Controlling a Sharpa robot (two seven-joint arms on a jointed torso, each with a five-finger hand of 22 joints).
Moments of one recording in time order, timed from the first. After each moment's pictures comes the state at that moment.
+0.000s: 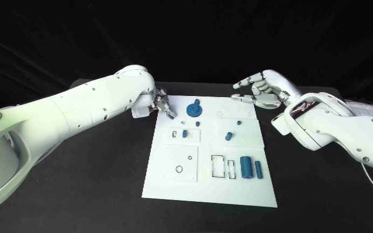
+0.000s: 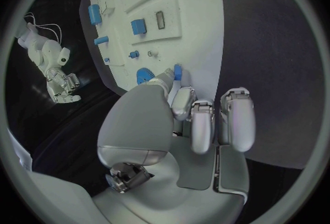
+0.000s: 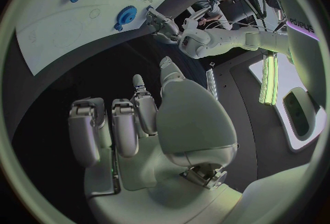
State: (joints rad) left arm 1.36 -0.44 -0.04 1.00 -1.01 0.31 -0.55; left_hand 1.38 -0.03 0.33 0.20 0.07 0.94 0.05 0.49 0.66 1.38 -0.03 1.22 1.18 1.46 -0.09 1.57 1.31 0.05 1.46 0.03 1.46 1.31; right arm 1.21 -1.01 0.01 1.64 -1.05 -0.51 0.10; right_hand 1.33 -0.07 -0.03 0.22 0.20 1.03 0.13 0.07 0.07 1.46 0.05 1.28 1.31 1.46 -0.02 1.56 1.31 0.01 1.47 0.08 1.54 1.31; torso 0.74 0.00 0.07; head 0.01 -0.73
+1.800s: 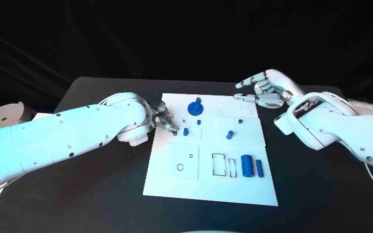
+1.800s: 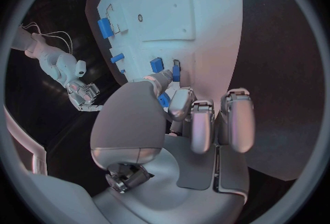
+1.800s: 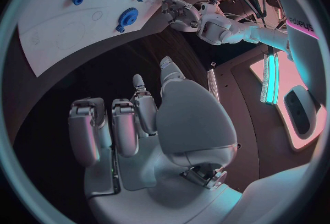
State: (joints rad) left arm 1.27 -0.70 -0.05 1.50 -1.05 -0.01 -0.62; left_hand 1.28 -0.14 0.58 0.19 0.06 0.93 0.05 0.55 0.77 1.39 -0.03 1.20 1.16 1.46 -0.09 1.57 1.31 0.05 1.47 0.03 1.47 1.31; right arm 1.21 -1.01 0.01 1.64 -1.04 -0.50 0.10; right_hand 1.33 -0.07 -0.03 0.22 0.20 1.03 0.13 0.07 0.07 1.45 0.05 1.28 1.31 1.46 -0.02 1.55 1.31 0.01 1.47 0.08 1.53 1.31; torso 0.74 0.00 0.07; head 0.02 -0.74
